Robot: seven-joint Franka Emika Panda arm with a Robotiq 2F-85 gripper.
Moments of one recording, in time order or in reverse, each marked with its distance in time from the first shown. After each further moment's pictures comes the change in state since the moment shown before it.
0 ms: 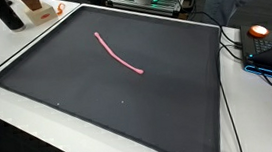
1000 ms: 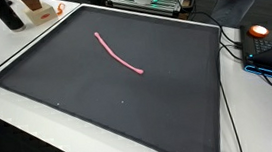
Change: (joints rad) arm 0.000 0.000 0.002 0.000 -0.010 0.000 -0.002
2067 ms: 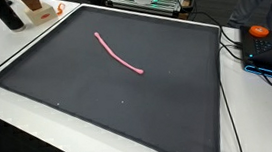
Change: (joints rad) arm 0.000 0.000 0.000 0.000 0.000 0.000 0.000
